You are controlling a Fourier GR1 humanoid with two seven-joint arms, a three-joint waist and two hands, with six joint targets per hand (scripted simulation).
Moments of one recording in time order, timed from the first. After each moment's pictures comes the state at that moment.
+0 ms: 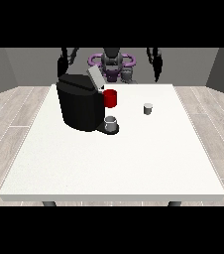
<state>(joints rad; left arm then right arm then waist) 0.03 0.09 0.02 -1.54 0.01 -0.05 0.04 0.03 -0.10 -0.05 -1.54 -0.02 -0.01 0.01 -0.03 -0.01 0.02</state>
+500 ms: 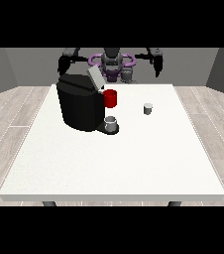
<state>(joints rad) 0.00 0.09 0.04 -1.52 0.01 -0.09 -0.15 0.01 -0.04 -0.05 -1.54 -0.01 -0.08 -0.06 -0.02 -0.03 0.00</state>
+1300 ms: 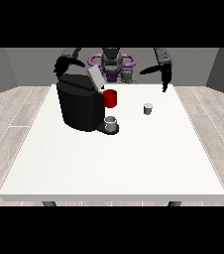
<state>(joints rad) -0.29 0.30 0.16 -1.26 -0.06 -0.15 -0.06 -0.07 -0.02 -0.03 -1.57 -0.02 -0.09 -0.09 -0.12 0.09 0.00</state>
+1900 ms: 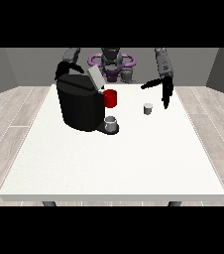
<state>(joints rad) -0.47 0.36 0.17 -0.97 -0.15 -0.13 -0.08 -0.17 -0.02 -0.02 -1.53 0.00 -0.13 -0.05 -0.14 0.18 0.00</state>
